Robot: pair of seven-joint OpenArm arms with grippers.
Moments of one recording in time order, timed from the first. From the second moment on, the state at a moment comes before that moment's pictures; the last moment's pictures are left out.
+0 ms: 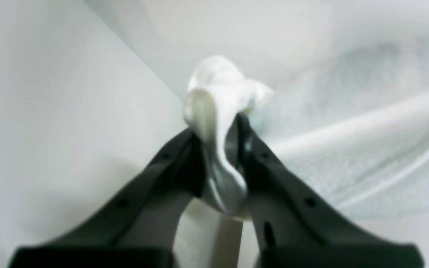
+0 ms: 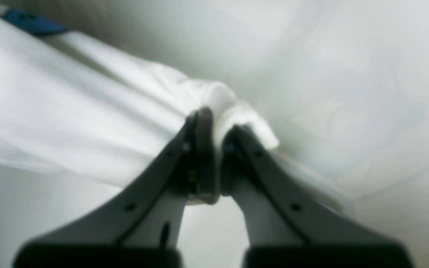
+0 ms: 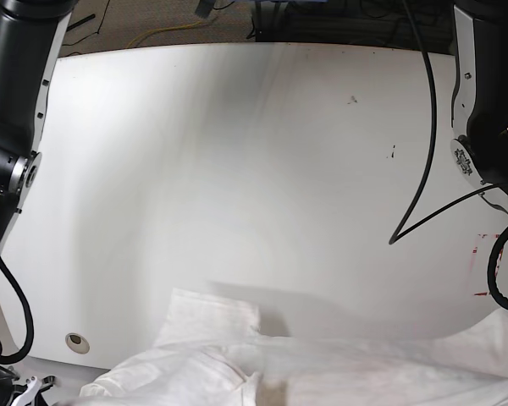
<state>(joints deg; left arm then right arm) -52.8 -22.0 -18.6 111.0 0.2 -40.6 71.0 62.3 31.6 3.1 75.8 45.6 35.6 -69.5</state>
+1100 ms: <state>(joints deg) 7.8 -10.9 -27.4 113.7 0.2 -43.2 71.0 -1.8 26.0 28.7 83.7 56.9 35.2 -70.7</state>
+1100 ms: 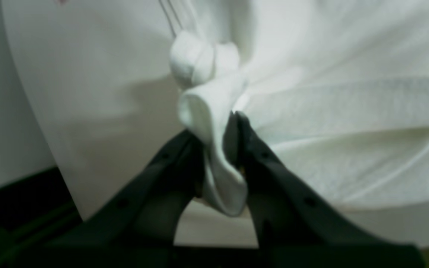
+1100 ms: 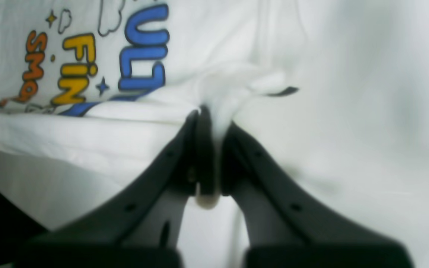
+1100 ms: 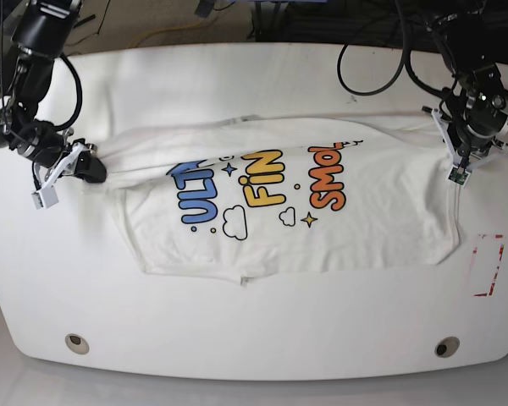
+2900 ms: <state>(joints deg) 18.6 -9.9 -41.8 109.0 -10.2 -43.2 68.1 -15.4 17.5 34.8 98.3 50.1 34.5 -71.0</state>
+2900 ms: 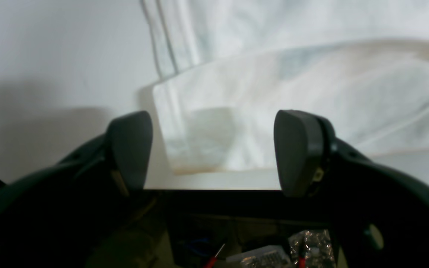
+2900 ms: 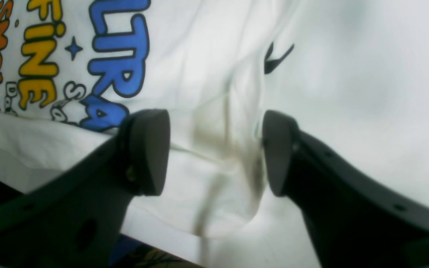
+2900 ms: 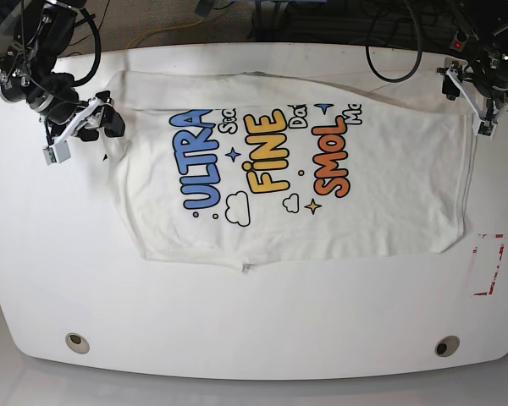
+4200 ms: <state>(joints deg) 12.7 -11.1 -41.7 96.4 -5.6 -43.0 58.4 -24.8 10.8 40.1 88.1 62.4 35.2 -71.9</state>
